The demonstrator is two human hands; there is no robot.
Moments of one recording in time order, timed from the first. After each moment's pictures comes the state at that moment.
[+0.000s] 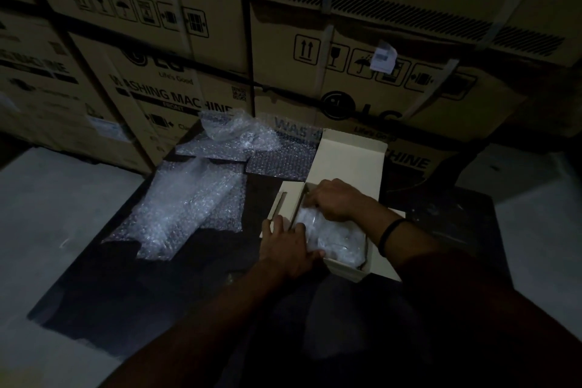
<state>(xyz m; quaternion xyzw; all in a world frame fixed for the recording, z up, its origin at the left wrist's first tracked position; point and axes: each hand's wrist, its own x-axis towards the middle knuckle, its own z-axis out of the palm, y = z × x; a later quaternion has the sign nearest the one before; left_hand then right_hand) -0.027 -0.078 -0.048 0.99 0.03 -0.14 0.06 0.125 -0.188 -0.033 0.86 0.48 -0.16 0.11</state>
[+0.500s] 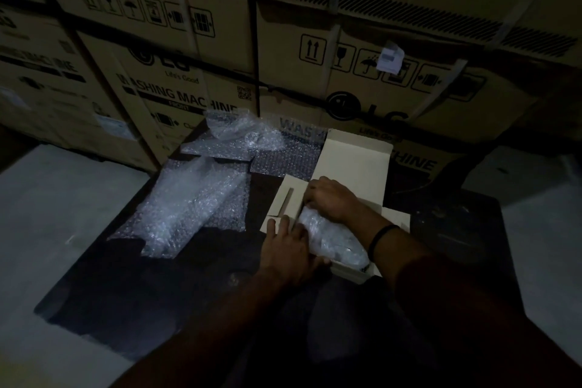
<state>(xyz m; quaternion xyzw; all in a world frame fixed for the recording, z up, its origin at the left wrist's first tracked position) -0.036 -0.077 -0.050 0.99 -0.01 -0.12 0.03 0.123 -0.177 -0.055 0.88 0.47 -0.07 -0.01</state>
